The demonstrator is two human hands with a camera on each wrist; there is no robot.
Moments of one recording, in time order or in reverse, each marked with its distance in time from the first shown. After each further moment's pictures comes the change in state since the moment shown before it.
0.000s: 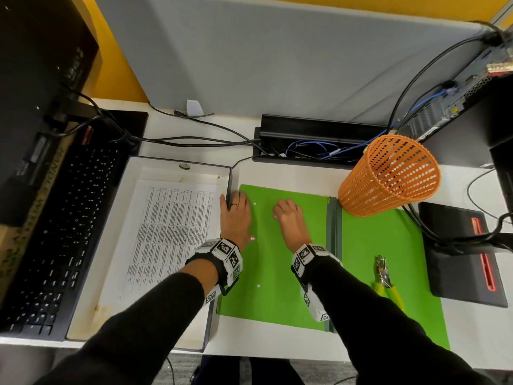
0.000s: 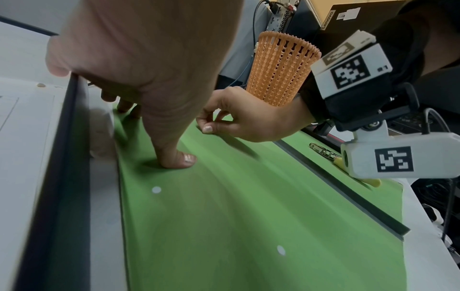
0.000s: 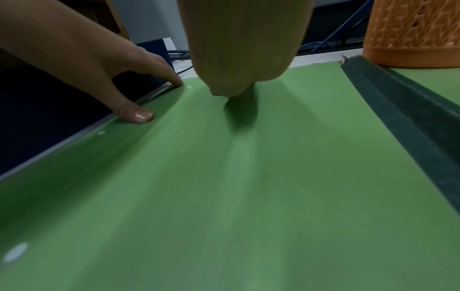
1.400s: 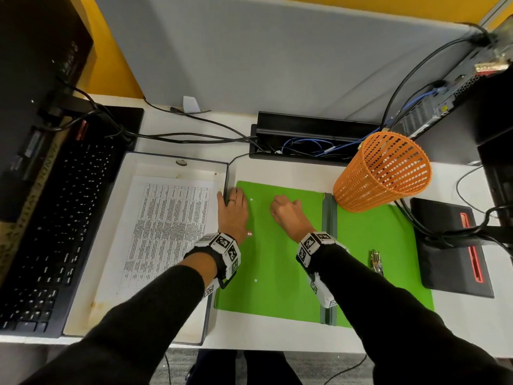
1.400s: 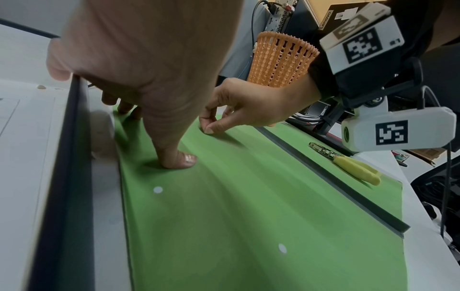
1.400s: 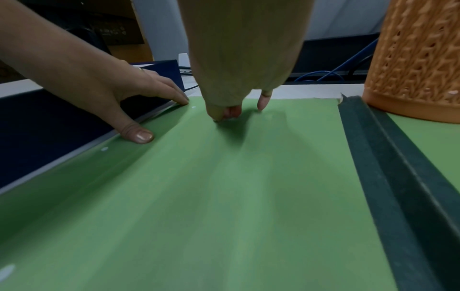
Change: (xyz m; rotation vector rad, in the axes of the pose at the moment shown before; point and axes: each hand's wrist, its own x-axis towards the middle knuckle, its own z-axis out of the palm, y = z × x) left_hand -0.002 0.000 0.000 0.016 0.017 -0.003; right_hand 0.009 0.011 -0.010 -0.035 -0.202 -0.050
